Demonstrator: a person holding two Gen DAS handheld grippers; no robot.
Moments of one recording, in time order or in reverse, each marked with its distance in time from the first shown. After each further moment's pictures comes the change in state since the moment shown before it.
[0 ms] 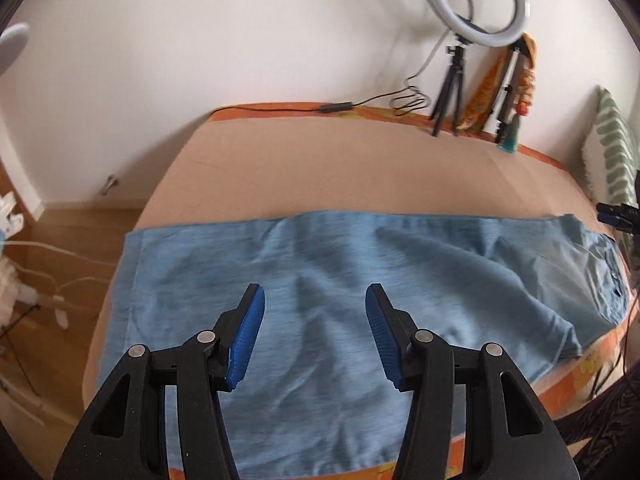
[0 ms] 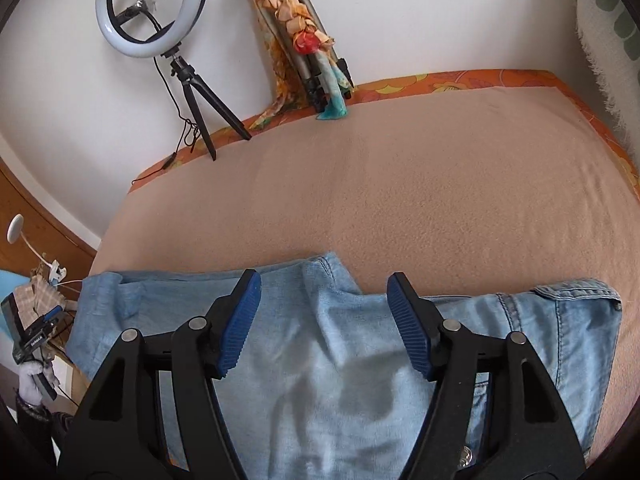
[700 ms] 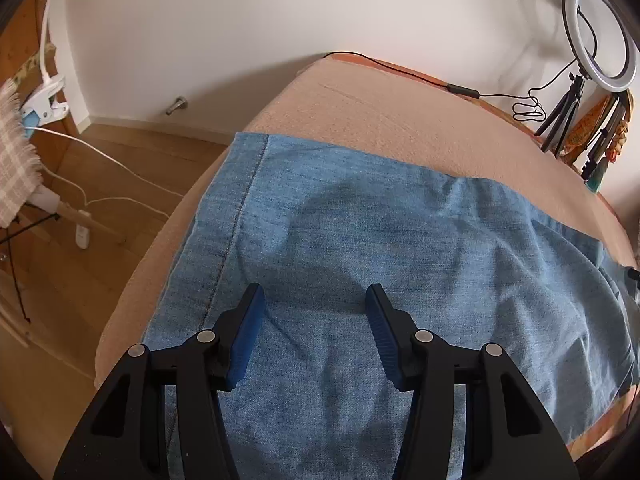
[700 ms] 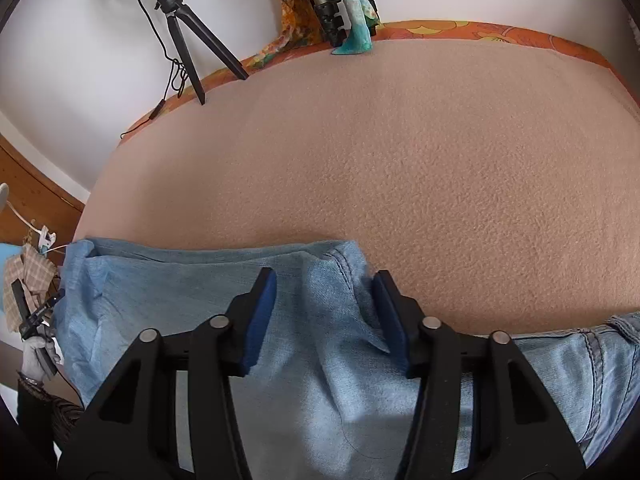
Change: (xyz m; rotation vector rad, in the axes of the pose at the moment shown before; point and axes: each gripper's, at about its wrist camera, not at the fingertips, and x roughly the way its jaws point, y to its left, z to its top) left arm 0.048 0.099 -0.042 -0.235 0.070 0.092; right arm 0.078 0.006 0.004 -0.063 0.155 0.007
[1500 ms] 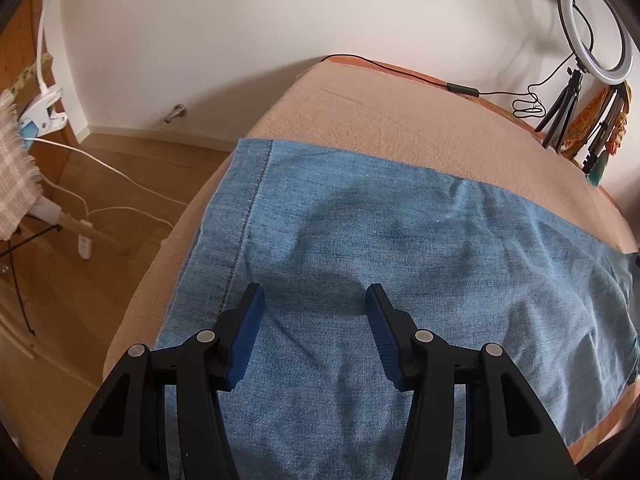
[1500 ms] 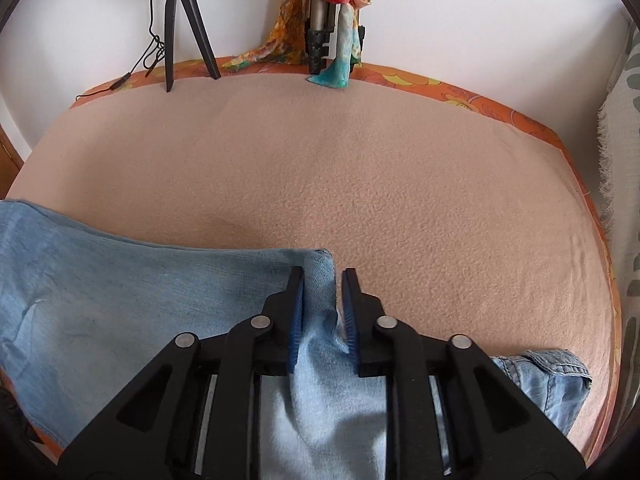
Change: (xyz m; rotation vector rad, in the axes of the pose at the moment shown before) left arm 0.001 0.003 0.003 0.021 -0.010 0.014; right arm -0.020 0.020 0.002 -0.175 -0.081 -0.313
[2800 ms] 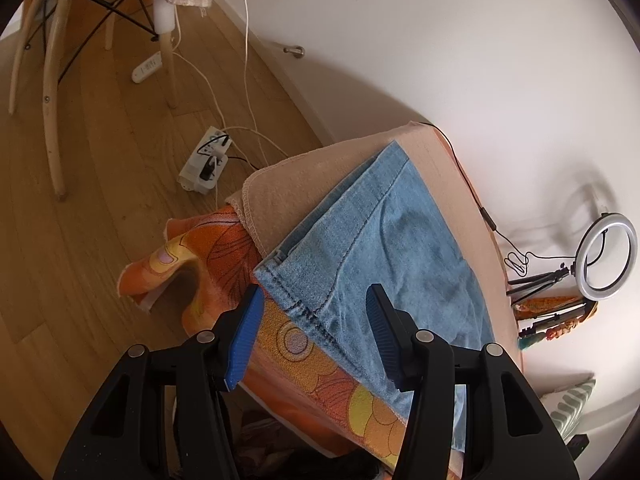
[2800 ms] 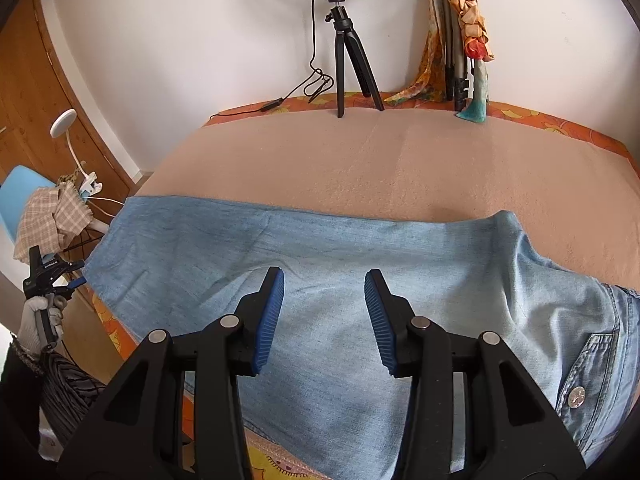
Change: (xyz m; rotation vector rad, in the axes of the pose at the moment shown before) left arm -0.067 0.097 -0.090 -0.732 -0.034 -0.189; right arm -0.095 0.111 -0.056 -0.031 -0.115 0.377
